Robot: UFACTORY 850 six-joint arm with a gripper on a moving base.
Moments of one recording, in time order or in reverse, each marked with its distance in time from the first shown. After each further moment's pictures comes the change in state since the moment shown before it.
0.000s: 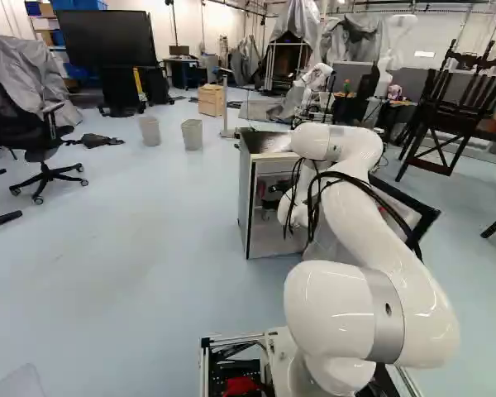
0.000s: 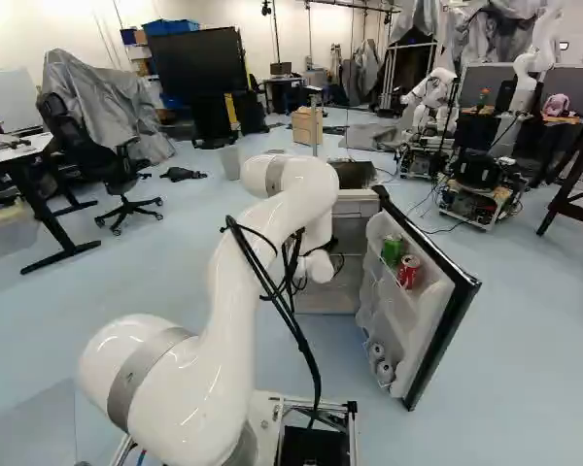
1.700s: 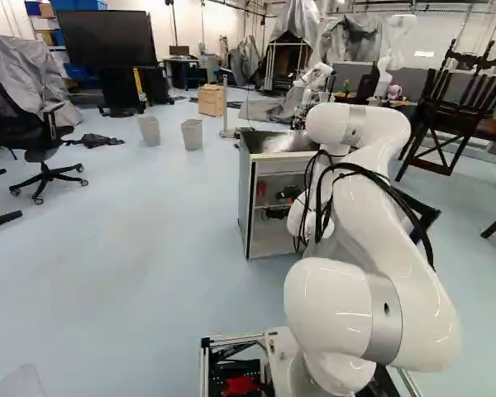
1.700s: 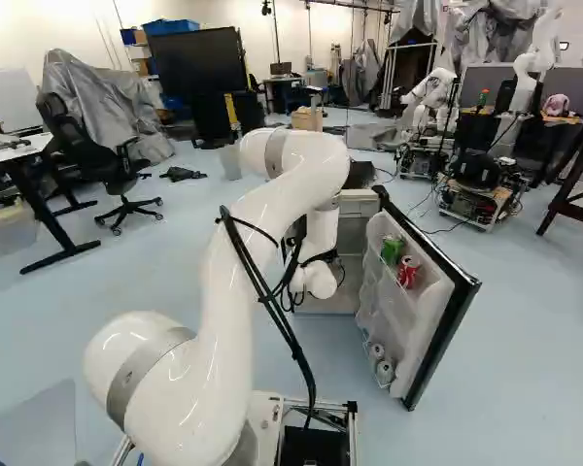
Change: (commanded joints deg) arm -4.3 9.6 18.4 -5.8 3.5 0.0
